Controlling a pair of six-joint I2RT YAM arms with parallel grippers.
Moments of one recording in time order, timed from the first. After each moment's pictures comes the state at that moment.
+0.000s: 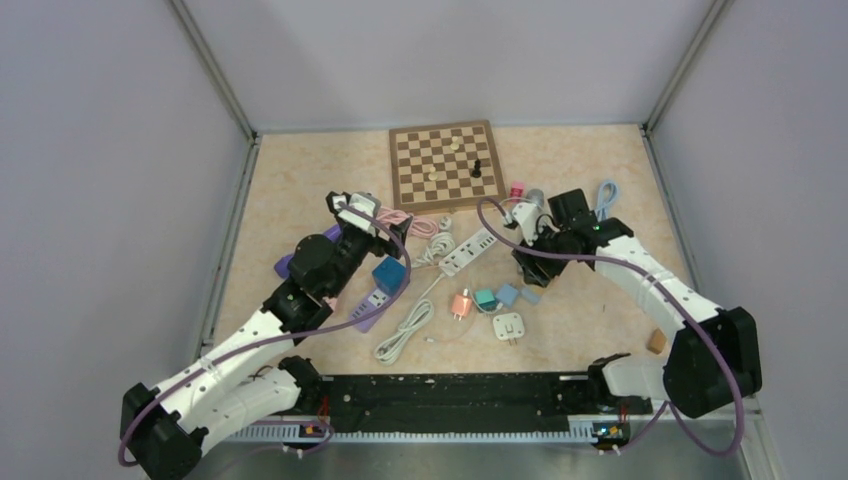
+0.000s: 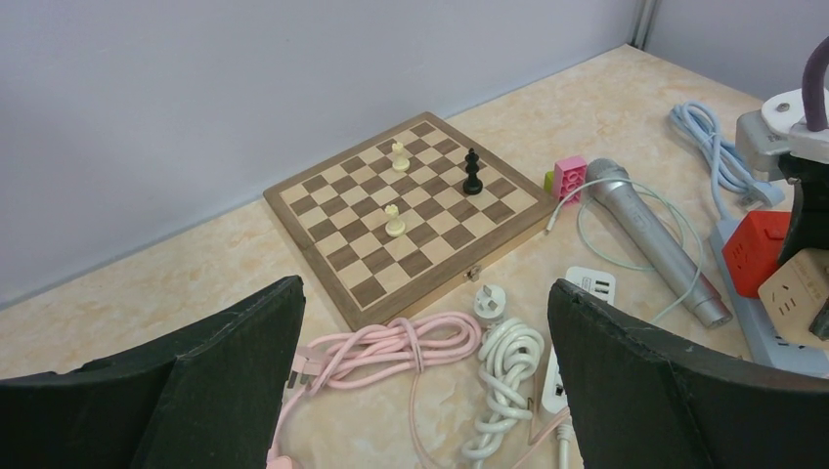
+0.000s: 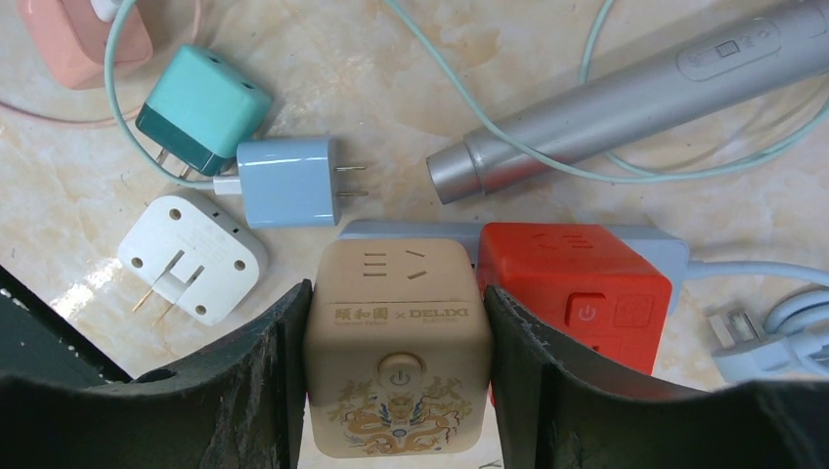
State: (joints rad) left arm -0.69 0.84 0.63 0.28 -0.18 0.11; right arm 0.35 1.26 0.91 -0.71 -0.26 -0.52
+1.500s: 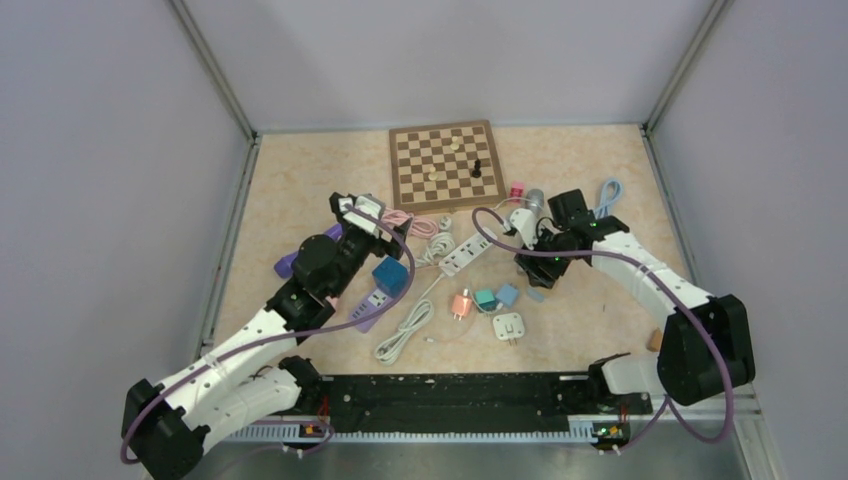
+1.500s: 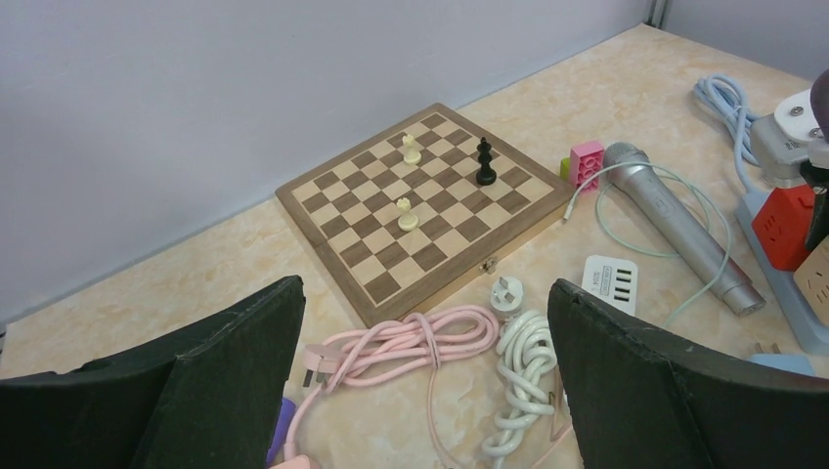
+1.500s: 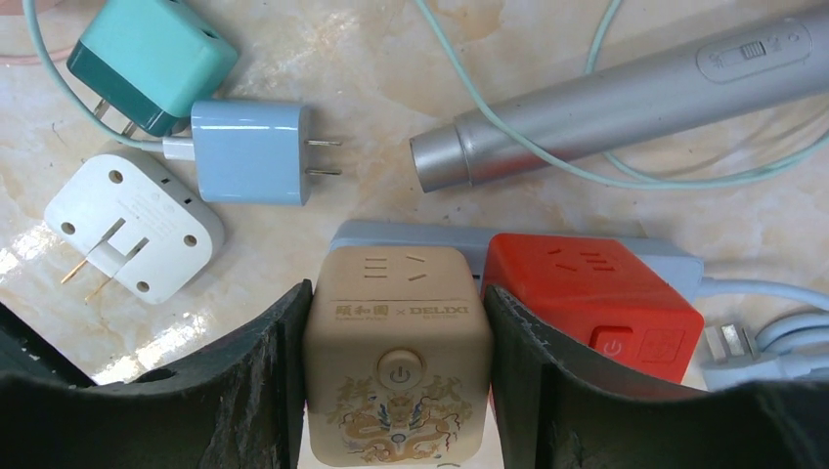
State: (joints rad) left arm -0.69 0.86 0.61 0.31 -0.17 0.16; right arm 0.32 1.32 0.90 -0.72 -0.25 -0.67
